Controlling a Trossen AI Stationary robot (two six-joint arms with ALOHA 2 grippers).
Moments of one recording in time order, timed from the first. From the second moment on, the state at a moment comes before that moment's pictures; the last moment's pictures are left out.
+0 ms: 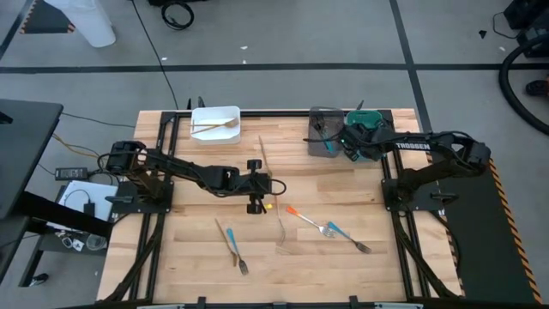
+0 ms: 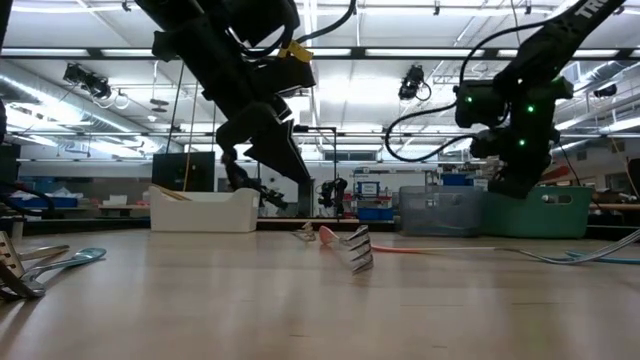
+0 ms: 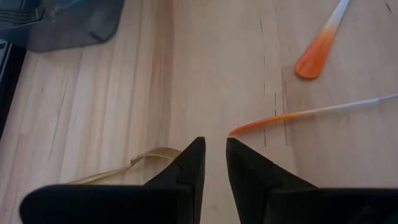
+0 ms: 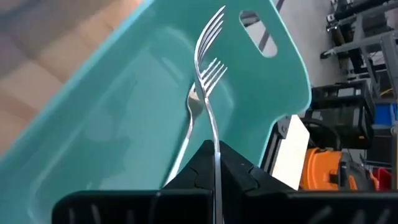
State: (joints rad) left arm -0.08 1.69 0.97 -0.13 -0.33 0.14; right arm -0.57 1.28 0.60 -0.65 0.78 0.21
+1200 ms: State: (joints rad) left arm -0.08 1.69 0.97 -0.13 -0.18 0.15; right arm -0.53 1.28 0.75 -0.78 0.62 0.35
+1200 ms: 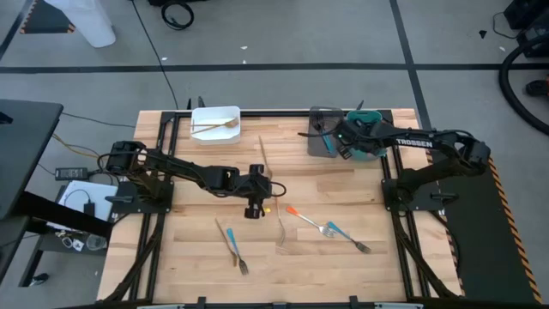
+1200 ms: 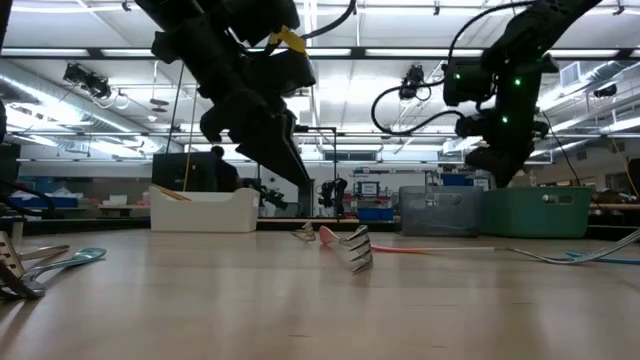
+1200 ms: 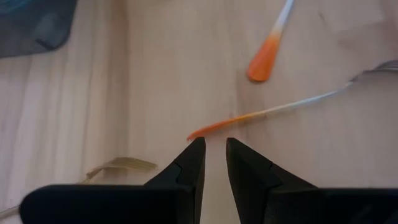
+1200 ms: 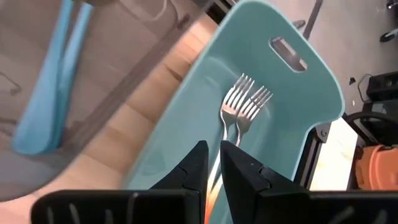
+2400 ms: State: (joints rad) left arm -0.13 1.70 0.97 -0.04 -0.06 0.43; right arm -0.07 1.14 0.79 -0.54 0.63 0.37
